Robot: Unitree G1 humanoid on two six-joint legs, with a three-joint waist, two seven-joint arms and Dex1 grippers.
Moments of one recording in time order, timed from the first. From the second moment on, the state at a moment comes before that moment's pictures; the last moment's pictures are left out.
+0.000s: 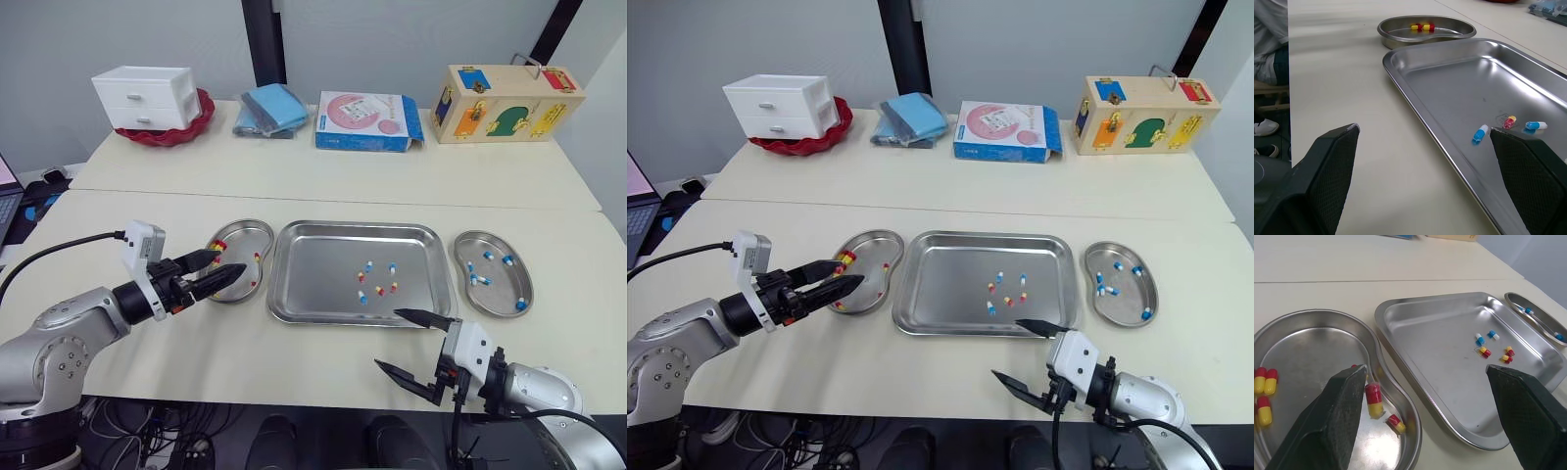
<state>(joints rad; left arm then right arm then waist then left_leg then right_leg) -0.11 0.72 0.40 -0.26 -0.76 0.83 -0.80 0.27 -0.58 0.10 -0.55 0.26 0.08 0.80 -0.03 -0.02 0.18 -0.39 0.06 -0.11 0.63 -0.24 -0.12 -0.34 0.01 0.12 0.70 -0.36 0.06</state>
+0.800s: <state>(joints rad) -0.06 0.72 0.22 -0.06 -0.34 0.06 -0.93 0.28 -0.58 0.11 -0.55 0.25 0.08 0.79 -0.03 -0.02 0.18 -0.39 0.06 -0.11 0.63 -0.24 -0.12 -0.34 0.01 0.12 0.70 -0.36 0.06</state>
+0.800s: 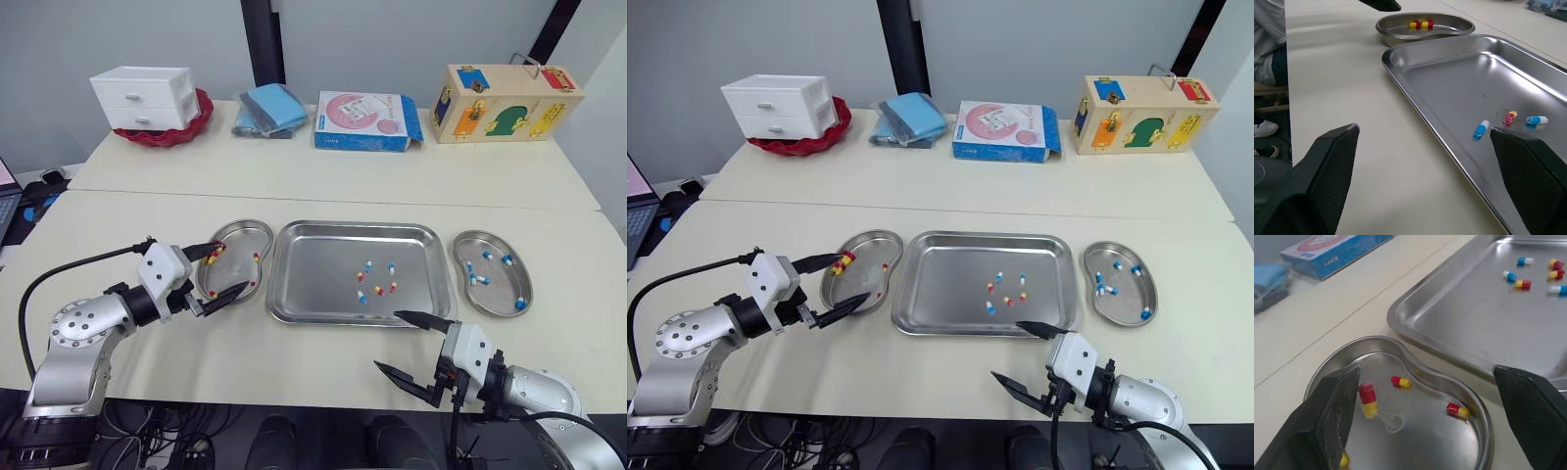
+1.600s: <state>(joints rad) -0.11 0.67 0.28 -0.09 -0.53 0.39 -0.84 0.28 -0.58 0.11 -0.55 0.25 0.08 0.78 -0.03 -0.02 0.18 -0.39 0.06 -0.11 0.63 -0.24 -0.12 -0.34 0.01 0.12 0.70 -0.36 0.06</state>
